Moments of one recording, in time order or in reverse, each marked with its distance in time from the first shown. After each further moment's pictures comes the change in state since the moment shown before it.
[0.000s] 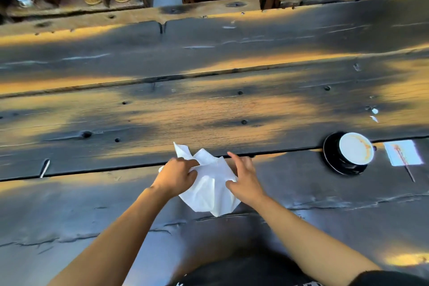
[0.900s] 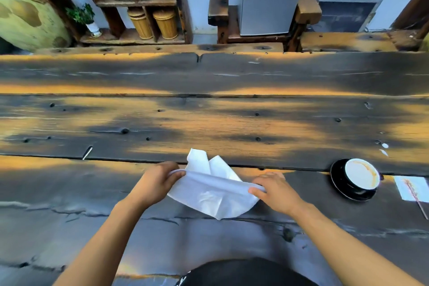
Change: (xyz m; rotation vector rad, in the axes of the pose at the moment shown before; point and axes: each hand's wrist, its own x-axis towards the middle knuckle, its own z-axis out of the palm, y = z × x) left_hand -0.131 0.007 -0.059 -0.193 0.260 -0.177; right_hand -0.052 0.010 -0.071 -0.554 -0.115 -0.466
